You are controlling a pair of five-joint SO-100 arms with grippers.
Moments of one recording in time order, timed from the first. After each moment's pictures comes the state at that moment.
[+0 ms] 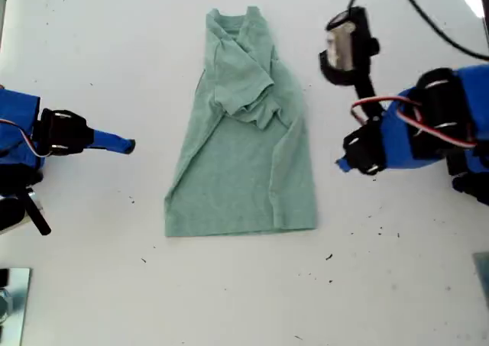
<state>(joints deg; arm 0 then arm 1) -9.0 203.6 185.4 57.6 9.4 3.3 129.9 119.4 77.4 -27.3</state>
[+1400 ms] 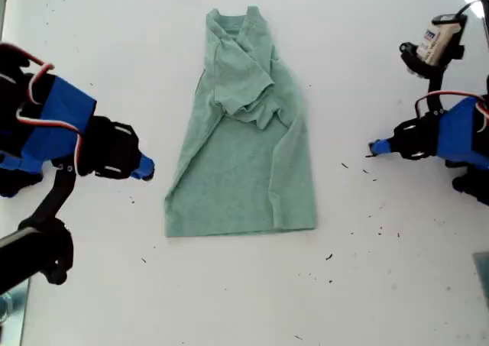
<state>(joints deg) 2.5 109.2 85.3 90.9 -1.1 16.7 186.8 173.9 73.7 -29.5</state>
